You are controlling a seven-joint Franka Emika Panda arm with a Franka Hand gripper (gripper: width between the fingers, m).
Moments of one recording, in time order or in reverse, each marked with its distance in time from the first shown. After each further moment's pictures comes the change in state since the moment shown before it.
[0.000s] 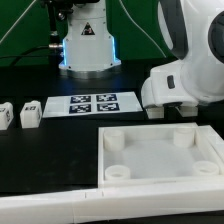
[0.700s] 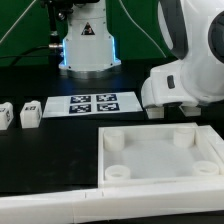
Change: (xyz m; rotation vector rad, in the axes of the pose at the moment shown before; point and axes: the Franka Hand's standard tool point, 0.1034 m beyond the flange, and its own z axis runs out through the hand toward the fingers) arm 0.000 0.000 0.000 0.000 0.000 0.000
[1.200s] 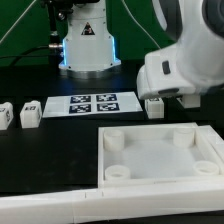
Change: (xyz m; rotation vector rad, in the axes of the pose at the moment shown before) arm -0.008 0.006 -0.053 0.014 0.107 -0.023
